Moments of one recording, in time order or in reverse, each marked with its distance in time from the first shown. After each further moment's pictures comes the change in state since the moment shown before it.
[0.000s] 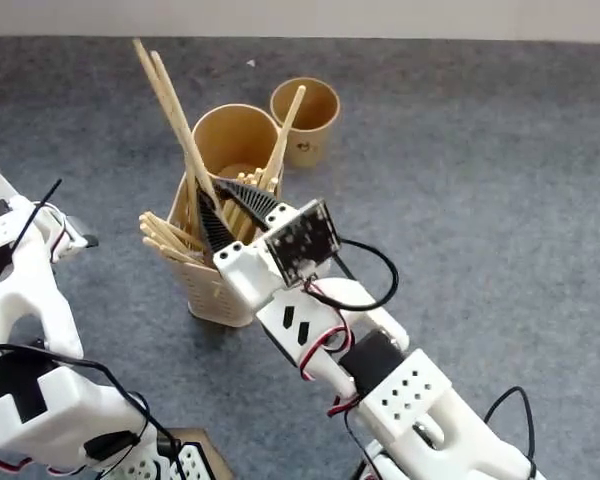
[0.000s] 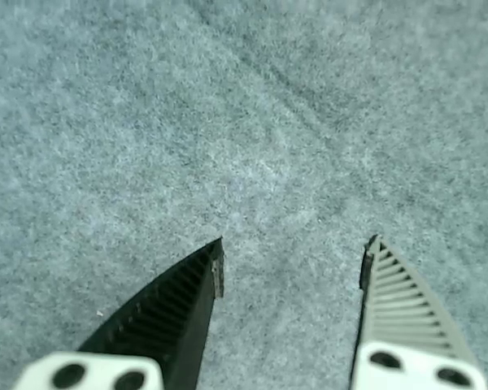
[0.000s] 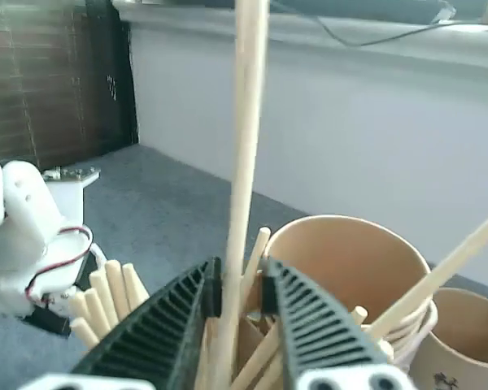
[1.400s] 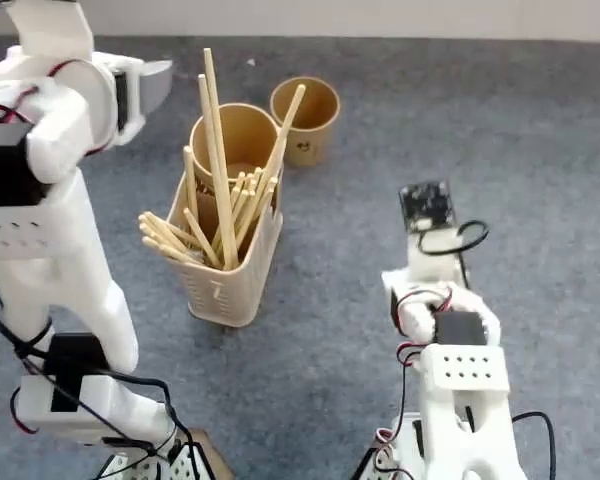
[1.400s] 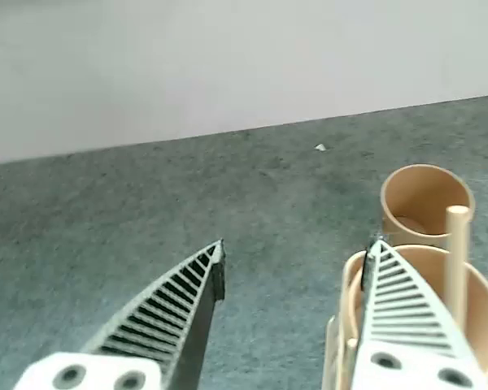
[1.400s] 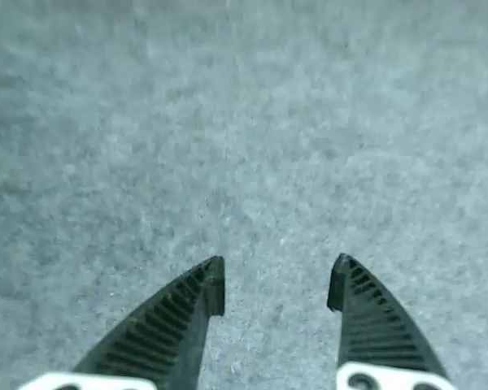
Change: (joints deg) left arm 31.5 -0.2 -82.9 40.0 -18.7; right arm 42.3 -0.1 16.2 30.8 7.1
